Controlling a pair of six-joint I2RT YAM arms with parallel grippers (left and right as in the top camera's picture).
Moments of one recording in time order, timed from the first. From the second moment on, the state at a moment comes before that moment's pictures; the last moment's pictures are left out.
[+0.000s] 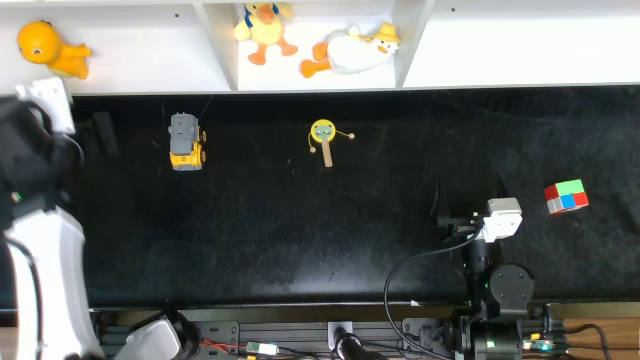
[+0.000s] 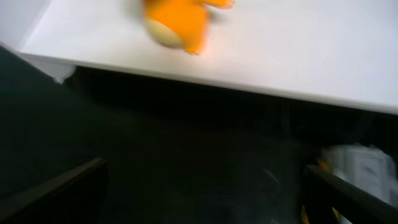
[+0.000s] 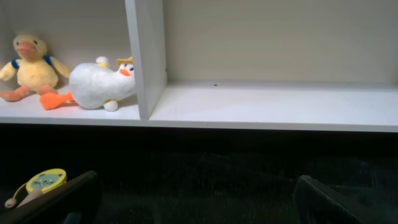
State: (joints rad) left arm 0.41 1.22 0.91 -0.37 0.07 0.20; right arm -0.02 0.01 0.02 -0.01 -0.07 0.02
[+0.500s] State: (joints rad) left arm 0.06 1.24 0.75 -0.34 0.10 -0.03; right arm -0.02 0.01 0.02 -0.01 -0.07 0.02
